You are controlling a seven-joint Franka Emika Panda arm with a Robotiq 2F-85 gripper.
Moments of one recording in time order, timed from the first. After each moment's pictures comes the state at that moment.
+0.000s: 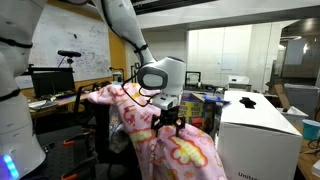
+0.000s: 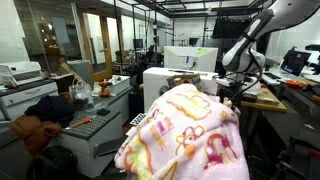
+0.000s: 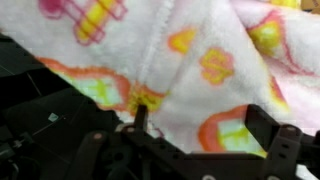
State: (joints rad) arm -0.13 0.43 -0.18 -2.25 0.40 2.63 1.37
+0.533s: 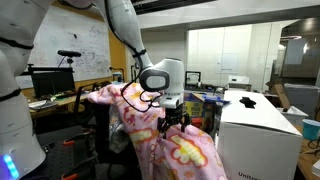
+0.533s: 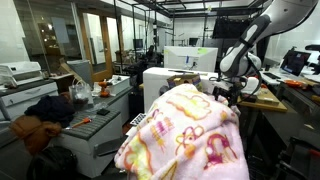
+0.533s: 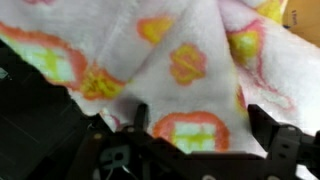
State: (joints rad) arm -0.09 0.49 -0.19 -2.22 0.26 2.76 1.29
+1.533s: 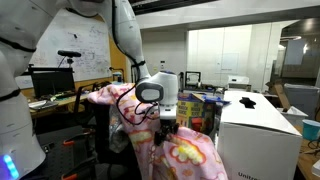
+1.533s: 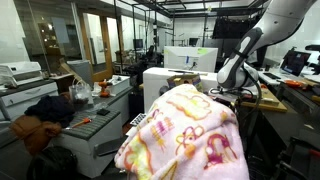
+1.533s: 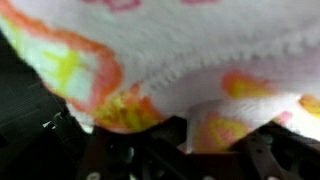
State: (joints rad) arm -0.12 0.58 -0.10 -2.23 0.31 2.86 0.93
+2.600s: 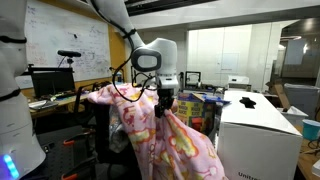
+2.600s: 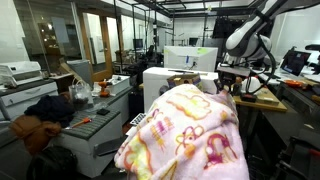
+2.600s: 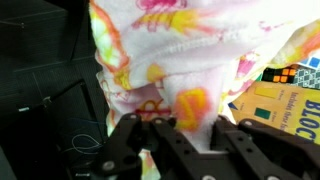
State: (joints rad) arm -0.11 0.23 -0.13 -2.33 0.31 2.61 0.73
